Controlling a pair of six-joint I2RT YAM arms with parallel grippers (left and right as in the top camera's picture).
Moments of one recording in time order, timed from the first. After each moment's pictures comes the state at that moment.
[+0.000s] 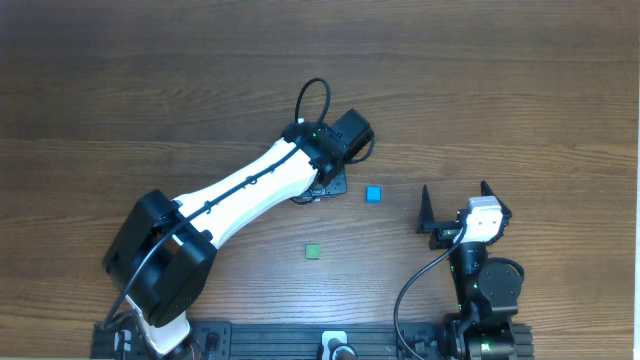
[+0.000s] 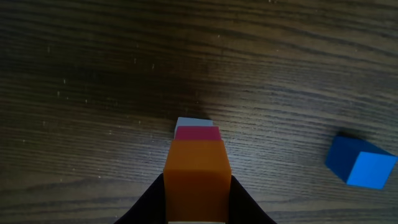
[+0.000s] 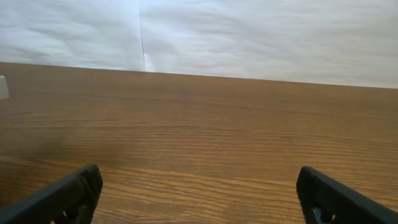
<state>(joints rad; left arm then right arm) -0.79 1.90 1.41 -0.96 -0.13 -0.89 0.05 0.01 0.01 -0.07 -0.03 -0.03</state>
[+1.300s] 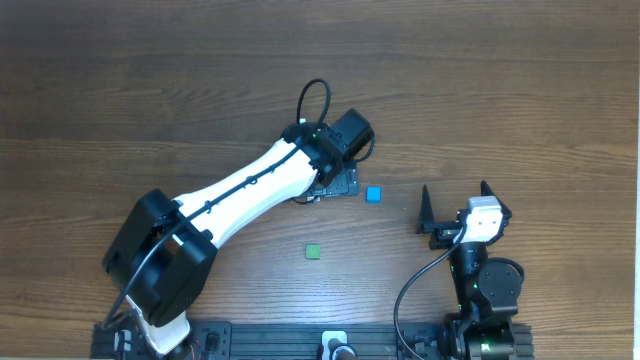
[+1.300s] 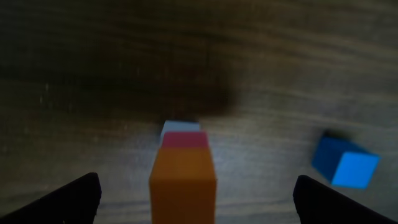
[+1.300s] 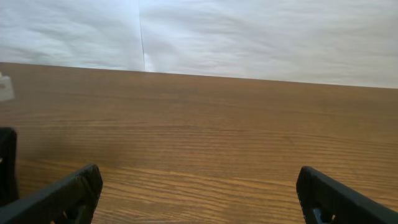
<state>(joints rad) -0.78 1.90 1.40 -0.93 -0.11 -0.88 0.05 0.01 0.01 -0.07 -0.03 -0.03</state>
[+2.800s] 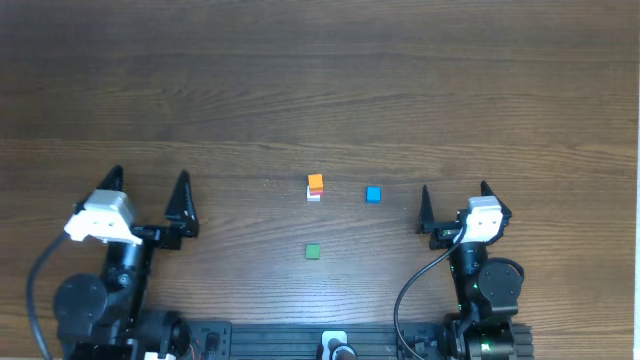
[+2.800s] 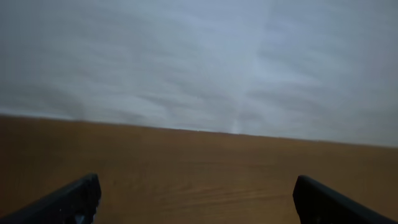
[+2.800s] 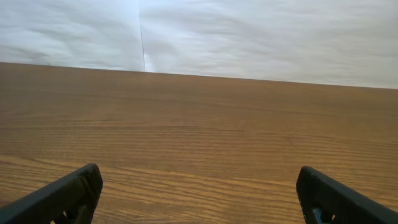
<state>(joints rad) -0.07 0.16 0.45 -0.29 0.05 -0.16 0.05 0.01 0.01 -0.07 -0.03 -0.03</state>
